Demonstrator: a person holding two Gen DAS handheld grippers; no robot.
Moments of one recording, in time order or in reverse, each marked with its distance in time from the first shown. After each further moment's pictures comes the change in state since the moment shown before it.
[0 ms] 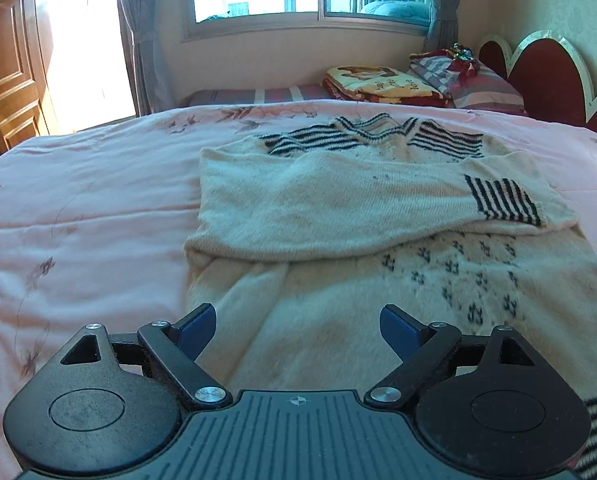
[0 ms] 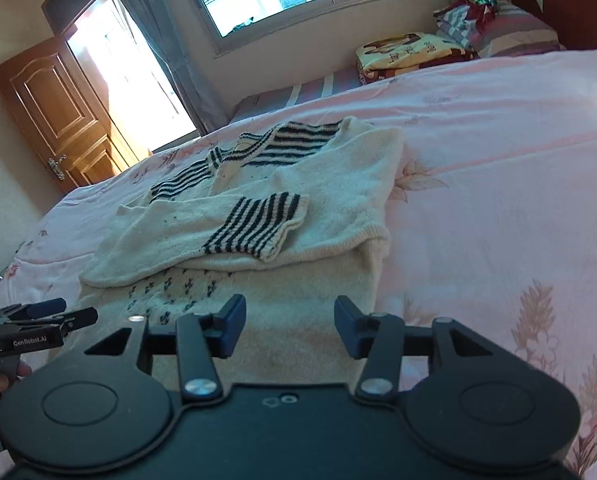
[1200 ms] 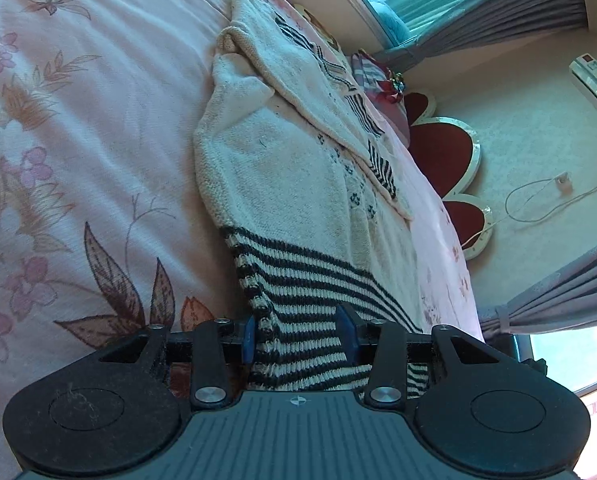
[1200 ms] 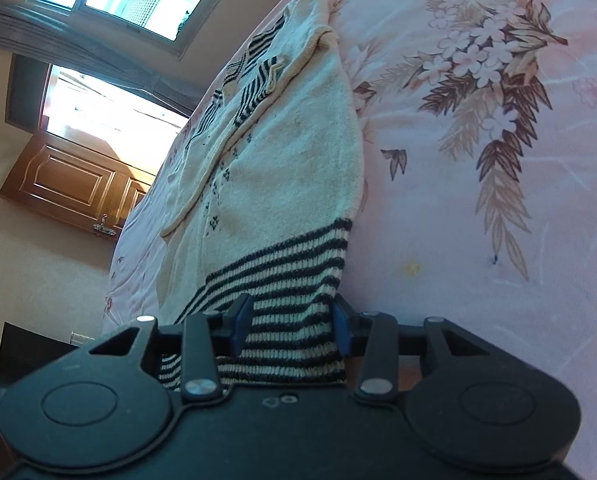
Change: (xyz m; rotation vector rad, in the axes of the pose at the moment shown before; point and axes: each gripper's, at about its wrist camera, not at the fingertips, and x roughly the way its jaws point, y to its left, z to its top) left arm -0.025 0.091 -0.118 -0.589 0.235 -0.691; right arm -0.051 0.007 -0.122 0.484 0.103 0.200
